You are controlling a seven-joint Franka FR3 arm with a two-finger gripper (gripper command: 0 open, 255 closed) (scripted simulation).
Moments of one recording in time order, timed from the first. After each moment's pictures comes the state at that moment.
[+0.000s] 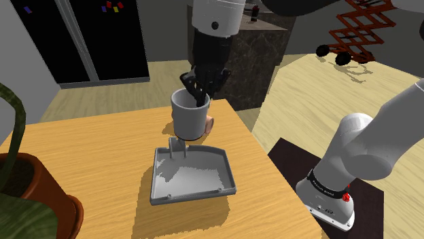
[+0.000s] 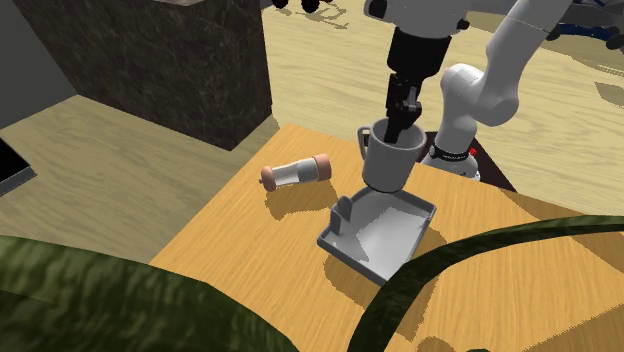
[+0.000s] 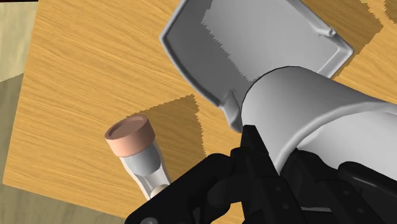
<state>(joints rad) 0.21 -0.30 0.43 -1.92 0.14 1.74 0.76</state>
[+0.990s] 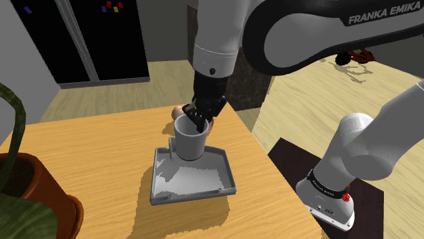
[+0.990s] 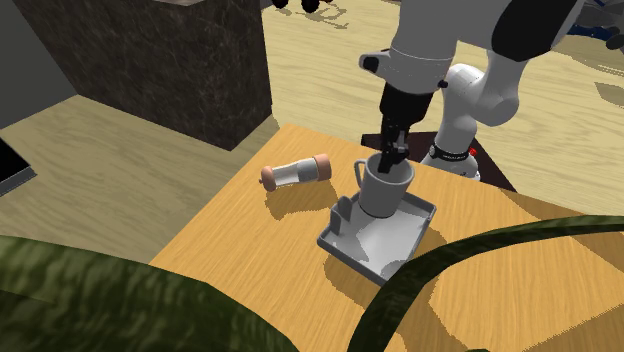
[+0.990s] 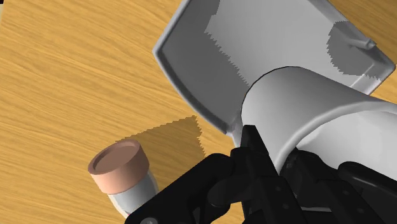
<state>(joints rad) 0.22 -0.32 0.45 -2.13 0.15 1.93 0.75</state>
